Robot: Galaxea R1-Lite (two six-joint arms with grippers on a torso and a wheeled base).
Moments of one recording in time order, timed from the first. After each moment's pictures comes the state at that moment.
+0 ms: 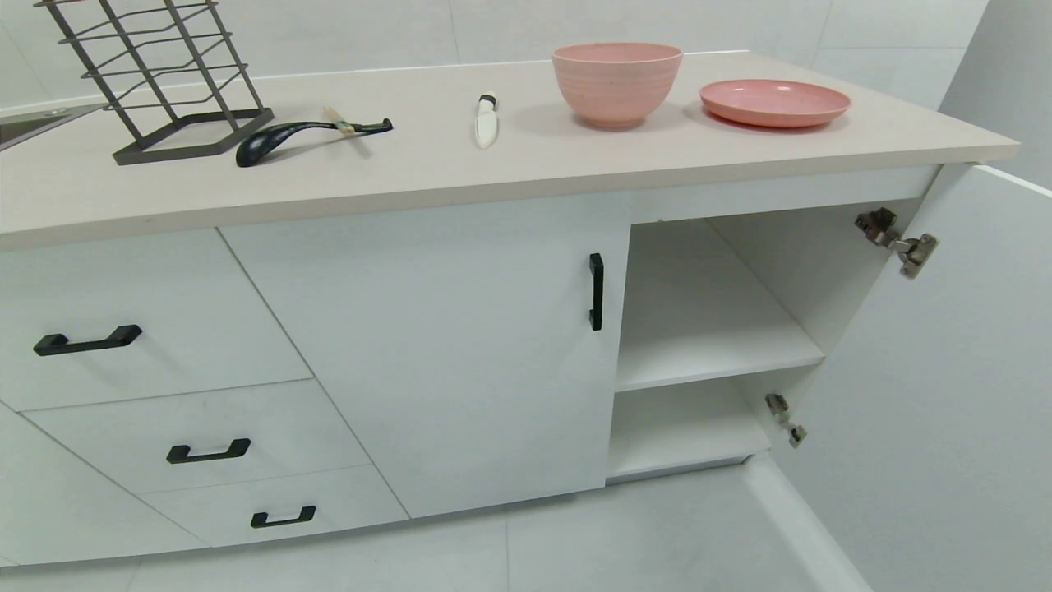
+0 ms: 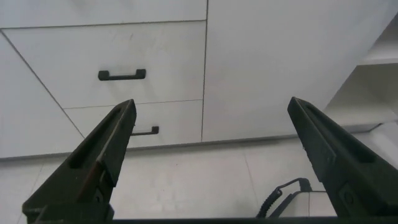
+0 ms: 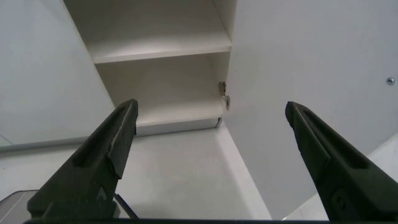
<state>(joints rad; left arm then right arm) 0.00 0.00 0.00 0.00 0.03 -0.04 -0.01 0.00 0.00 0.00 0.00 -0.01</state>
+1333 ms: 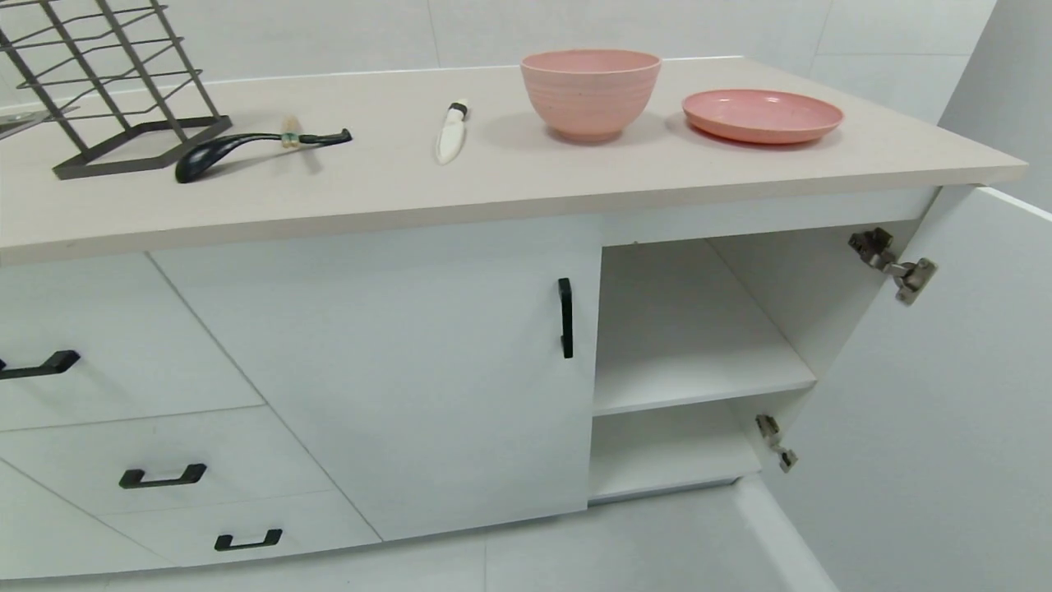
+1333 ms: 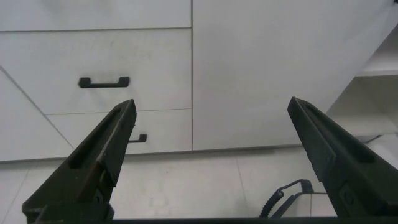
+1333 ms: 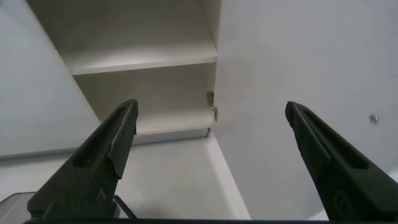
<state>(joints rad) 0.00 0.00 0.00 0.00 0.04 -0.04 -0.01 0.00 0.00 0.00 -0.01 0.00</state>
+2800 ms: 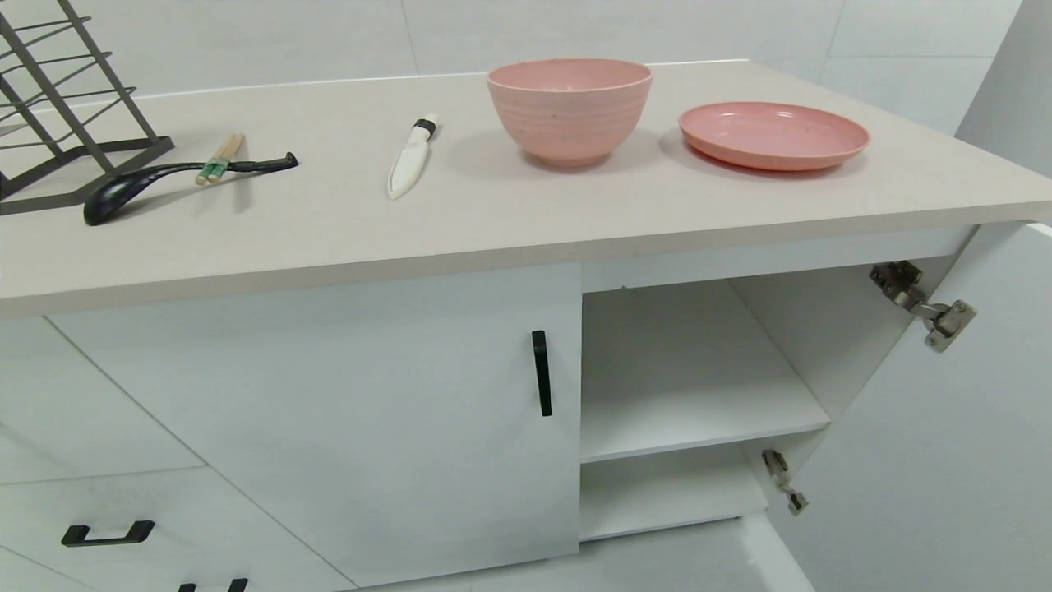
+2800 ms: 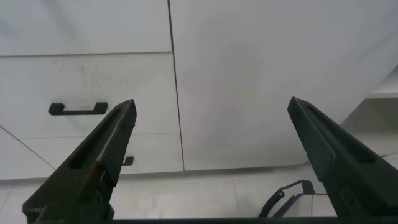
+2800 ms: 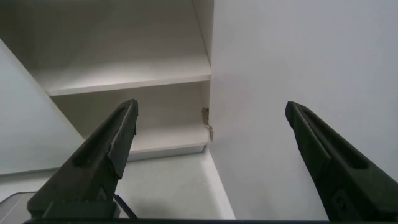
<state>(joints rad) 0.00 0.00 0.00 0.00 0.06 -0.05 -0.01 0.00 0.00 0.00 0.00 -0.01</state>
